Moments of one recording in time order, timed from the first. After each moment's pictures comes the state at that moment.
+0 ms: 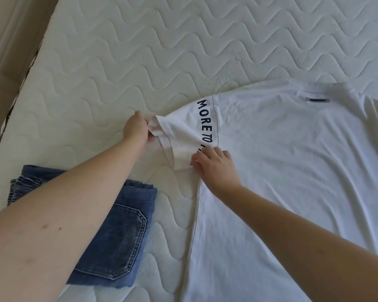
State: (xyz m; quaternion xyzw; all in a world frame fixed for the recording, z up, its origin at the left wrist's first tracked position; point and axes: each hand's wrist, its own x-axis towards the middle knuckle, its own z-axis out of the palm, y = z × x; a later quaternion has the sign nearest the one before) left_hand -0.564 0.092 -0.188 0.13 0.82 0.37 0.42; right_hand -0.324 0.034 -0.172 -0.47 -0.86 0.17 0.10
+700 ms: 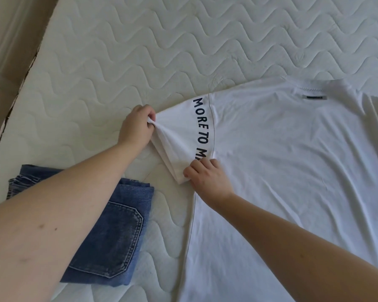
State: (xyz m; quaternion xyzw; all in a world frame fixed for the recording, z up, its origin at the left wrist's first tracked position) left_hand -0.562 0.074 -0.173 0.59 0.77 0.19 0.16; right_hand -0.320 0.010 -0.189 -0.38 -0.92 0.10 0.05
